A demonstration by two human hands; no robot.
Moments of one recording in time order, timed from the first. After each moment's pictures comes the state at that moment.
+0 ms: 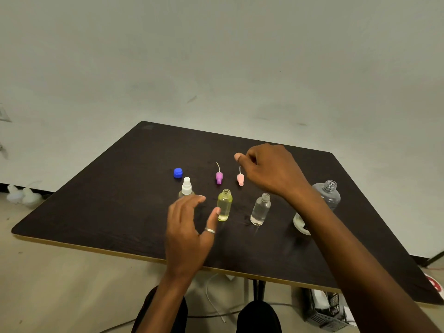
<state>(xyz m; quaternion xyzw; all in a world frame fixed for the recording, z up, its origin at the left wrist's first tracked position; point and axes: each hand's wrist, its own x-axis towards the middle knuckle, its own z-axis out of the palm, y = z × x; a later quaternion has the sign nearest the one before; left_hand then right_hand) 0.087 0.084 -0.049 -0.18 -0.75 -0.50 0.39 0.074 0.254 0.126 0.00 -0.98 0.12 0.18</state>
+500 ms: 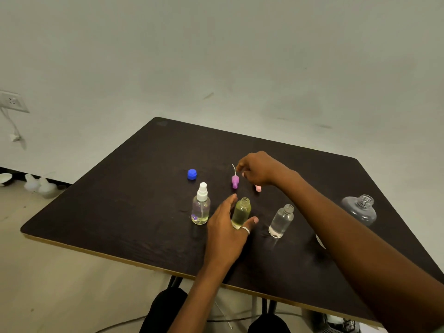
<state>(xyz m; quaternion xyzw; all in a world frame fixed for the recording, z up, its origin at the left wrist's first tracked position) 0.056 0.128 -0.051 -0.08 -0.77 -0.63 0.05 -0.048 0.258 0.076 0.10 -0.99 0.03 -0.05</state>
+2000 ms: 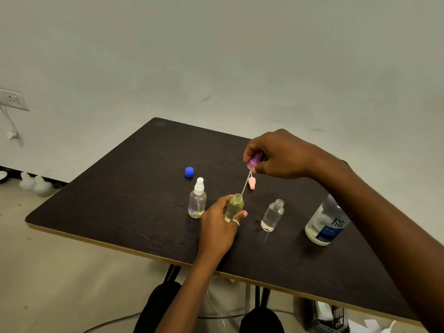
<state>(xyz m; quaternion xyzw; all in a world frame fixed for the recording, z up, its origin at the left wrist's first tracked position) 0.057 0.125 -0.054 -0.12 -0.74 -0.65 0.11 0.053 0.248 0.175 0.17 -0.98 0.06 0.01</state>
